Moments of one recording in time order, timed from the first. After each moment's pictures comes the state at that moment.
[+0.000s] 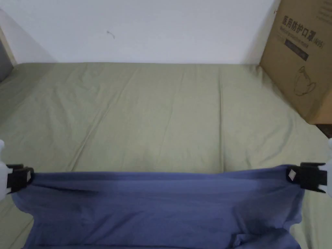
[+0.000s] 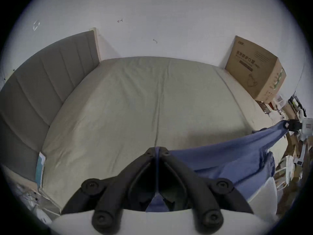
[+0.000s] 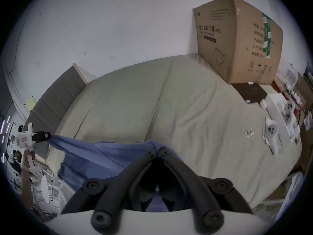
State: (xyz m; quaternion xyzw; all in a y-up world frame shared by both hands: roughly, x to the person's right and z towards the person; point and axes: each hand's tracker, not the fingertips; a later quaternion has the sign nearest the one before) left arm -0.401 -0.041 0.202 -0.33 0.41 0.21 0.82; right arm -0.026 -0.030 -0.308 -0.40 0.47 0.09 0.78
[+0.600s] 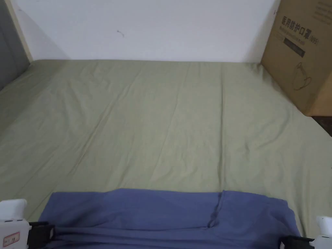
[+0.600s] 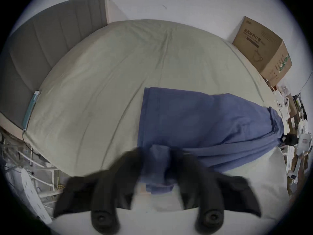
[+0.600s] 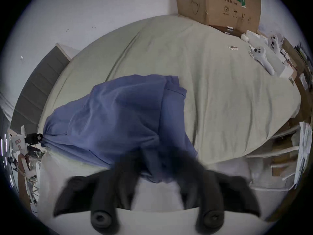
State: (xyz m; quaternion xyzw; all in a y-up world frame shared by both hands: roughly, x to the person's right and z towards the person) left arm -0.314 -0.142 0.271 -0.41 0.41 0.27 0.77; right arm 0.069 -0.158 -0.230 -0.50 0.39 0.13 0.76
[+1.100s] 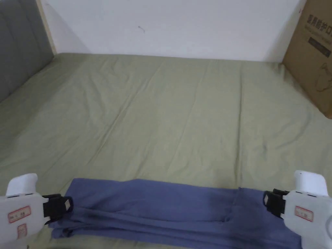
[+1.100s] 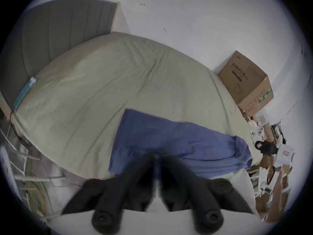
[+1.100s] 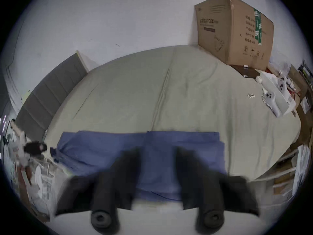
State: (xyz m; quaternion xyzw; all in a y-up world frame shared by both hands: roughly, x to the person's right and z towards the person) left arm -0.289 -0.113 0.284 -0.27 0.39 0.37 0.80; right arm -0.030 -0.094 -0.157 -0.39 0.43 0.10 0.81
